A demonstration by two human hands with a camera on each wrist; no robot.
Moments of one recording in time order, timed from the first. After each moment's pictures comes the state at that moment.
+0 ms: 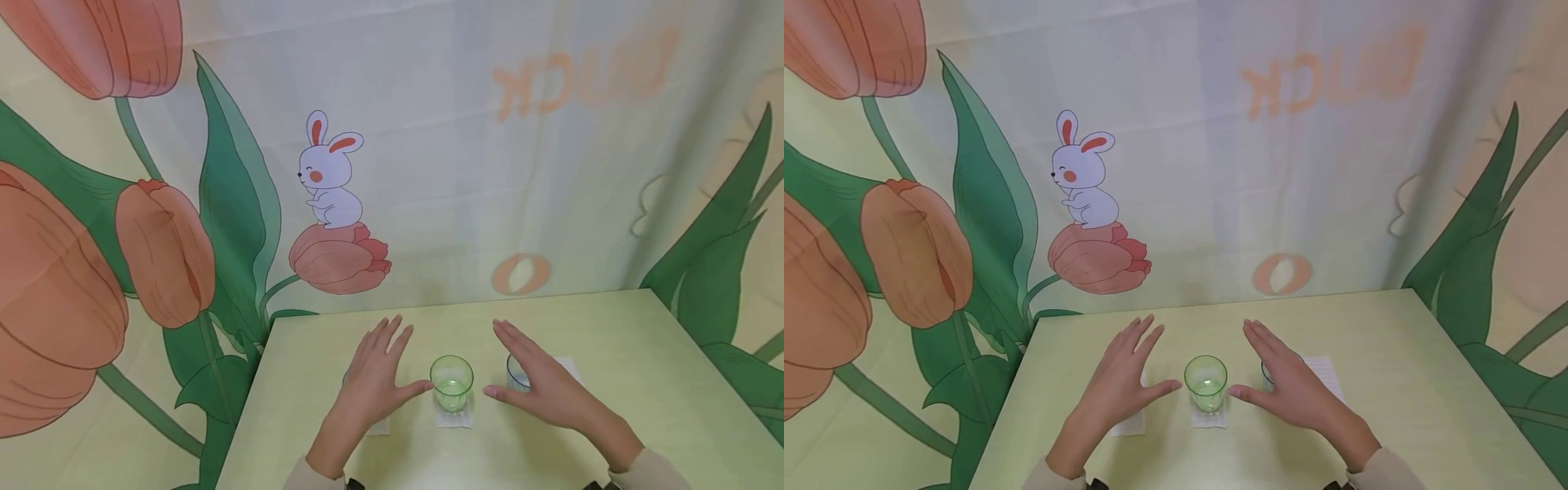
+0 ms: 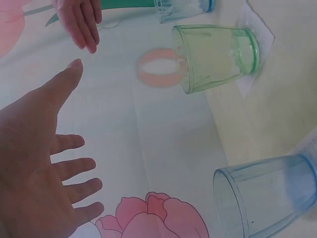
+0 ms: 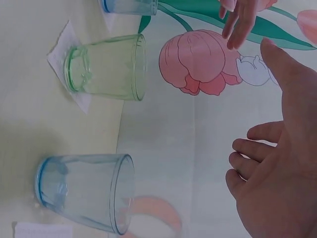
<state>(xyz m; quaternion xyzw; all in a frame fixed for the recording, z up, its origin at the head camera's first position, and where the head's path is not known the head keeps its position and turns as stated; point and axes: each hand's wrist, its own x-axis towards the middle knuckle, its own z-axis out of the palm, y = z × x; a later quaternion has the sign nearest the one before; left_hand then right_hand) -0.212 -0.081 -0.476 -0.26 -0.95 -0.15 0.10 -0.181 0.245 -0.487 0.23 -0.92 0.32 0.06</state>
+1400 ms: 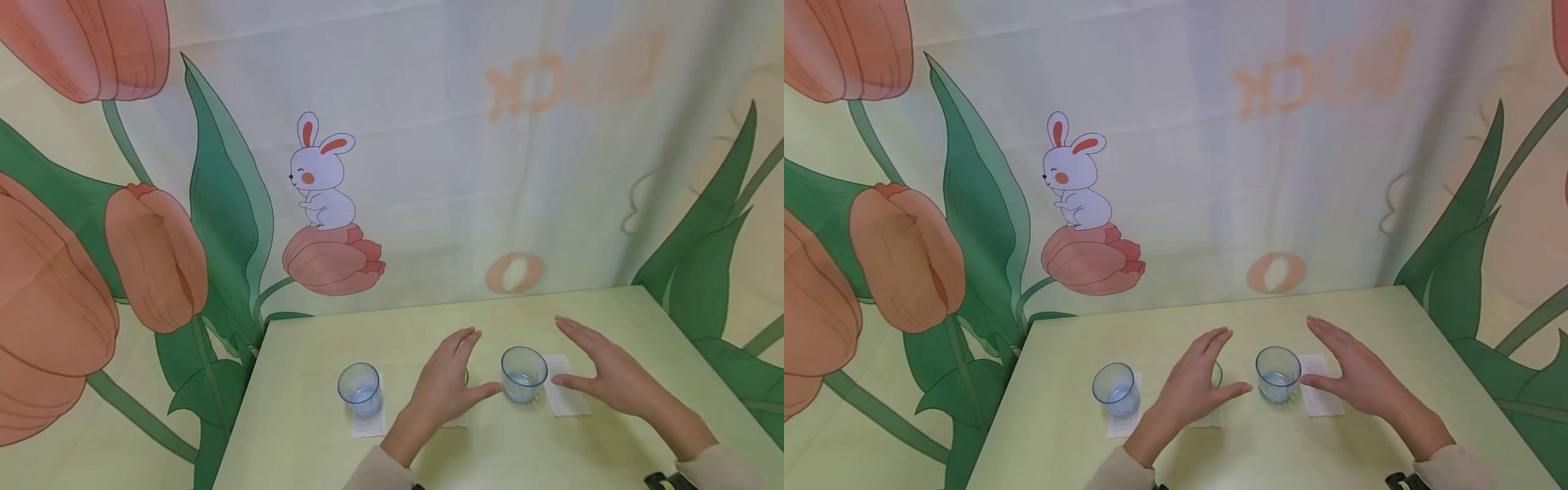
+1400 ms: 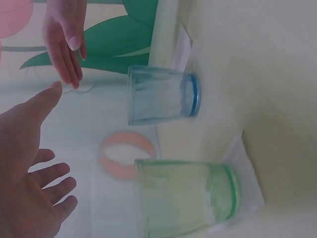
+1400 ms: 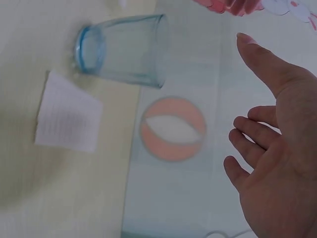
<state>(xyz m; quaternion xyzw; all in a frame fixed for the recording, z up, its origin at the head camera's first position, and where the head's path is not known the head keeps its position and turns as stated) -0.216 0.034 -0.513 -0.30 -0.92 -0.23 0.10 -0.188 0.351 -0.494 0.19 -0.94 0.27 0.08</state>
